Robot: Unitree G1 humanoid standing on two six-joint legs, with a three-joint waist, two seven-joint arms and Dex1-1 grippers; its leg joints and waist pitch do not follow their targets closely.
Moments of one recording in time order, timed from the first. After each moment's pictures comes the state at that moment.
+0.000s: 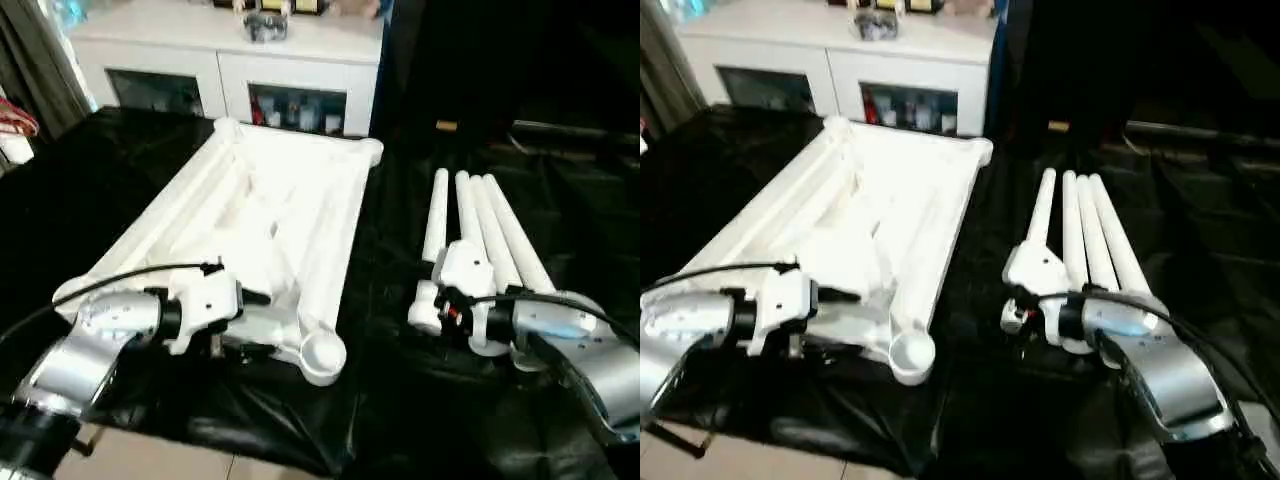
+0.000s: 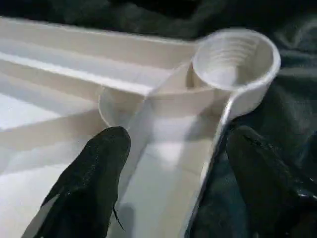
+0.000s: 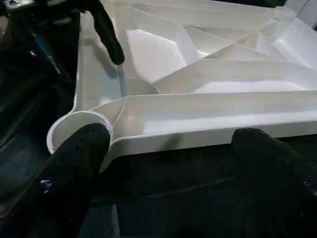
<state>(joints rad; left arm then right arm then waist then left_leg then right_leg) -0.32 0.67 -0.25 0.19 -0.08 0.01 -1.18 -0.23 -0.57 0.19 -0.23 0.25 0.45 0.89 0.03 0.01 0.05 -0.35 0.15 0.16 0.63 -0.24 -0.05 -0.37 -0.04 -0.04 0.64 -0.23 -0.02</state>
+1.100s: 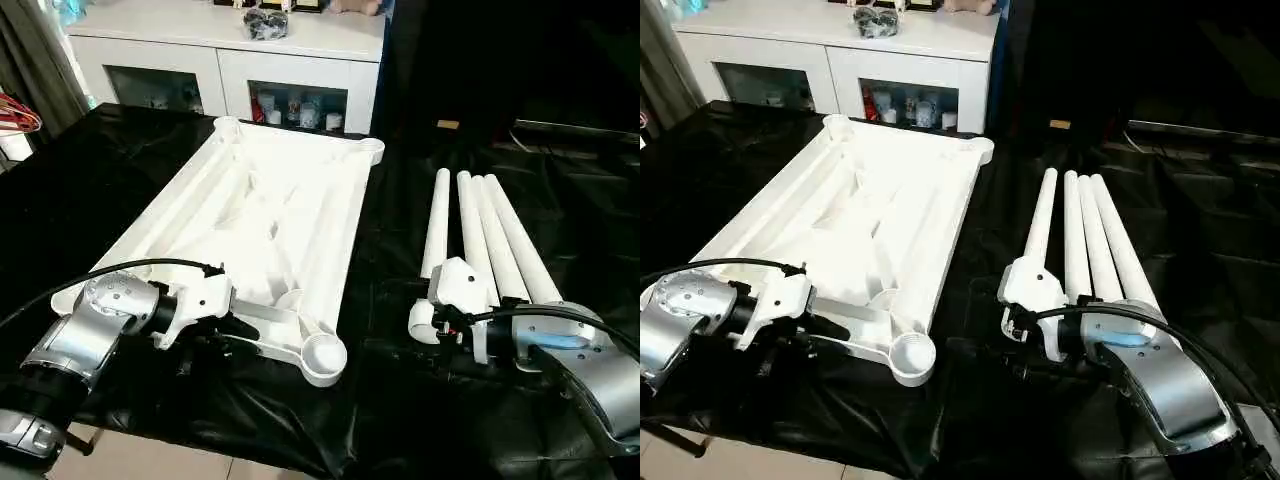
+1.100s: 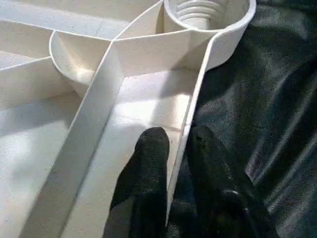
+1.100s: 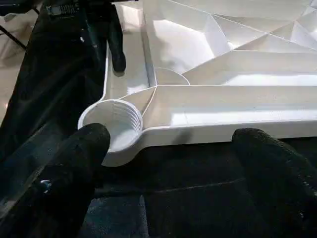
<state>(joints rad) -0.45 0.67 -0.31 0.46 -0.05 -0.07 -1.38 -0.19 -0.60 0.21 -0.26 0.25 0.45 0.94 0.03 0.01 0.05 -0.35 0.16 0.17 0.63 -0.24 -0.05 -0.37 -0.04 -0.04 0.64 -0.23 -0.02</state>
